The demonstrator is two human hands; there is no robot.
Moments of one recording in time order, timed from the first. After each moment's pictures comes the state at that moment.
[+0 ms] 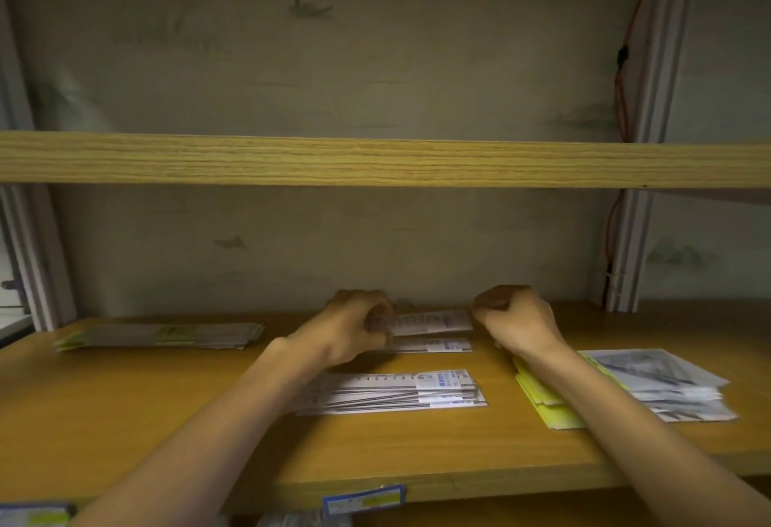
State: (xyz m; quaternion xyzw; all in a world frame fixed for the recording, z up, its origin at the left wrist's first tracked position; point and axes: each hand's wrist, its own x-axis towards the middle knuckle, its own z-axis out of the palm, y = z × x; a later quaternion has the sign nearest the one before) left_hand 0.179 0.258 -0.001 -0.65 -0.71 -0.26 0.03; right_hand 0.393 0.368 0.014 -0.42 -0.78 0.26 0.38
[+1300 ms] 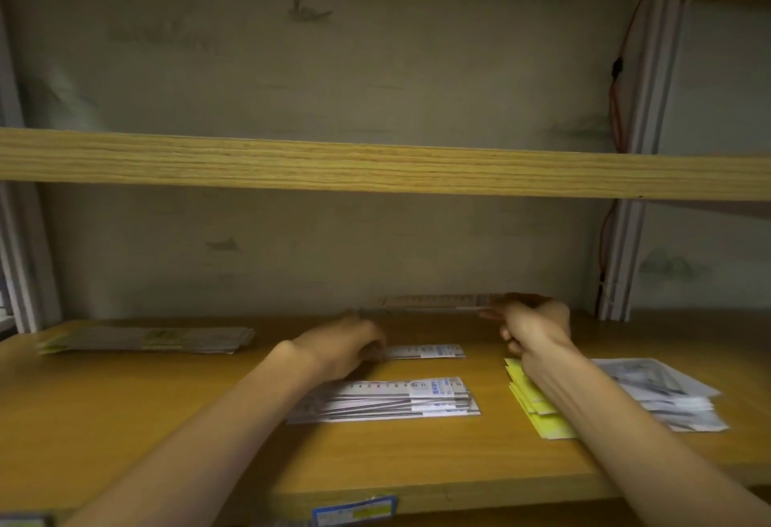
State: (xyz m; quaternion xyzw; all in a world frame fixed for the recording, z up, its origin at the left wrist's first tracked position) left_hand 0.183 0.261 -0.005 -0.66 -0.74 -0.10 0.01; right_hand 0.386 0.399 0.007 -0.53 -0.55 0.44 0.47
